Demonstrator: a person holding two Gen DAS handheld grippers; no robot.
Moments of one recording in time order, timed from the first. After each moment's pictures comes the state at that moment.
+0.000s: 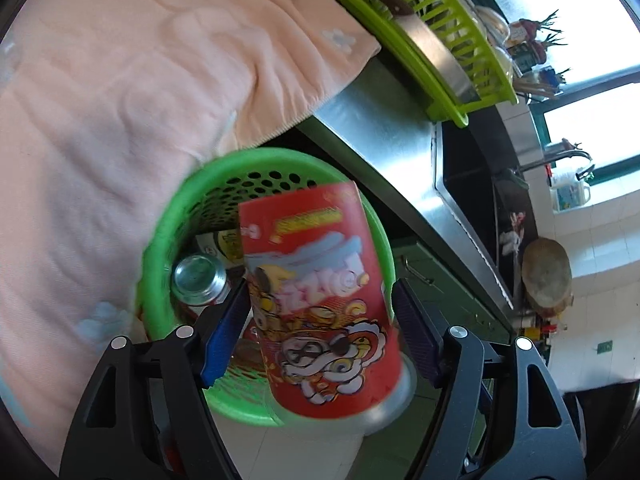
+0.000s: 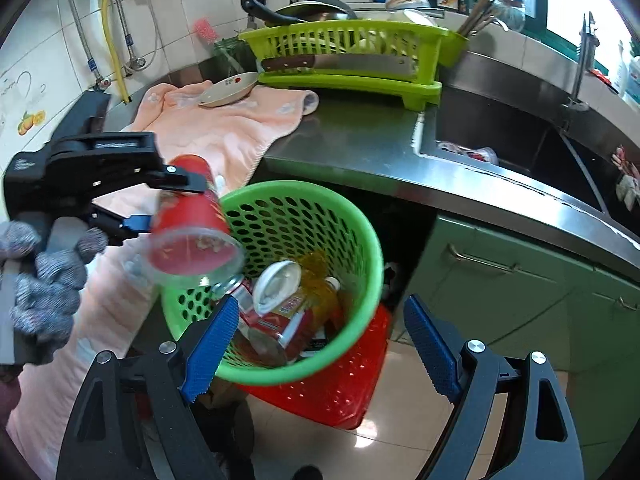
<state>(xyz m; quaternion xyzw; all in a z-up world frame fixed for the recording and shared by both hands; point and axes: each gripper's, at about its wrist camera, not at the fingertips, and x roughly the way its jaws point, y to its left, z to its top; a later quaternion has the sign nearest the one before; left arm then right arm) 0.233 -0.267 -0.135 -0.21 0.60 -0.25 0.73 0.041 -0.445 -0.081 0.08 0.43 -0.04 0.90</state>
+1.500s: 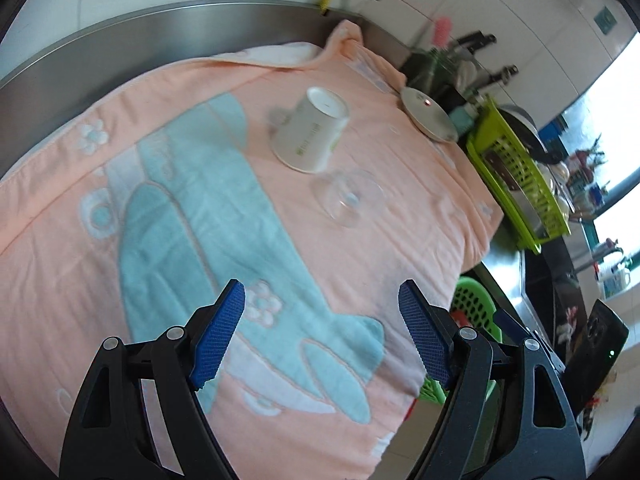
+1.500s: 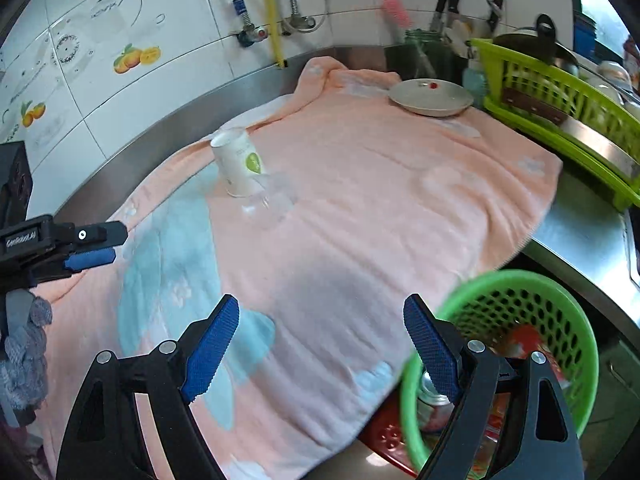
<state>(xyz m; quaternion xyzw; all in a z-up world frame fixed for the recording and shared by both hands) 0.190 0.061 -0.061 -0.23 0.48 -0.06 0.85 0.184 -0.201 -0.067 0.03 0.43 0.17 0.89</state>
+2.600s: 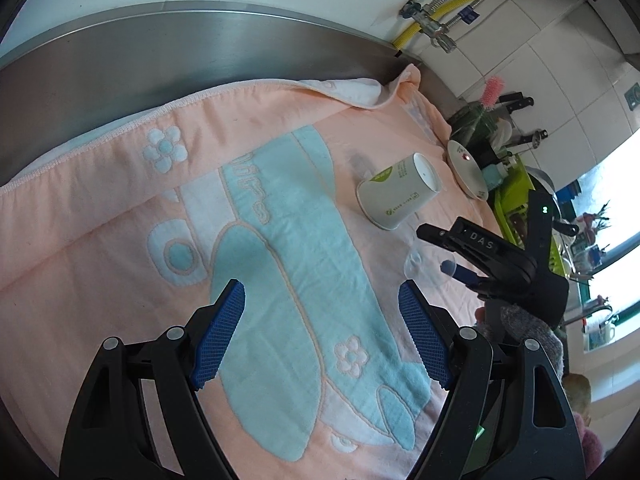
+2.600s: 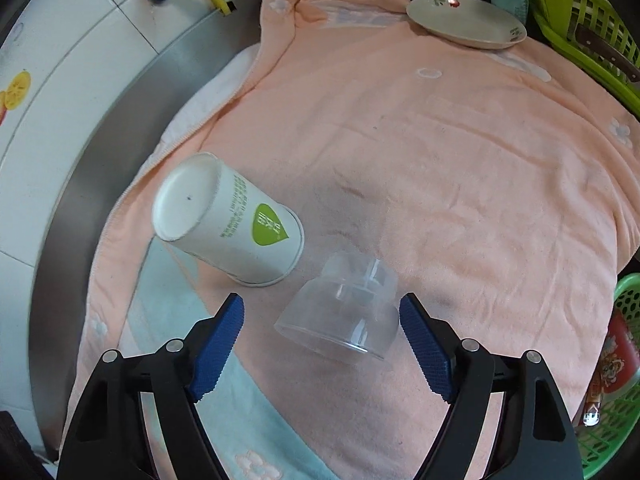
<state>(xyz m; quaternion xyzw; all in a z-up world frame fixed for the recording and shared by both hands) 0.203 0.160 -0.083 -0.29 0.45 -0.02 0.84 0.358 -0.073 -0.115 0.13 0.56 0.07 0.82</state>
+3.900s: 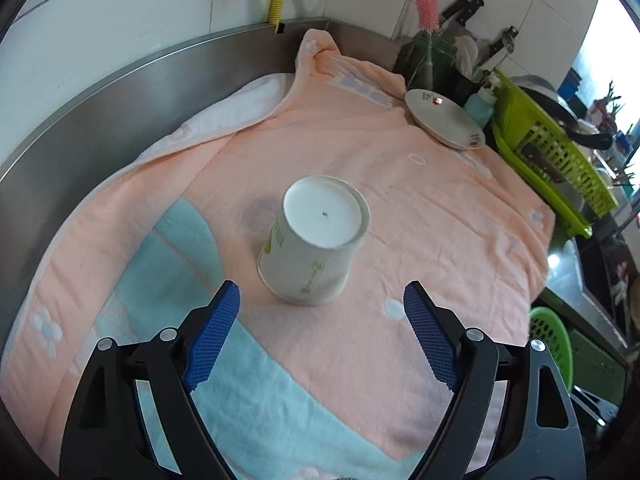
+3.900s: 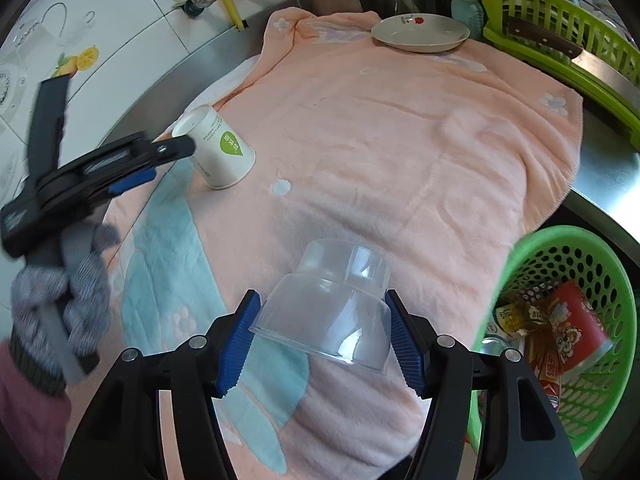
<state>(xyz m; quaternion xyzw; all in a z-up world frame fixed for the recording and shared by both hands) 0.343 0.038 -0.081 -0.07 0.46 -0.07 0.88 0.236 -0.175 -0.091 0.10 0.52 0.12 0.84</state>
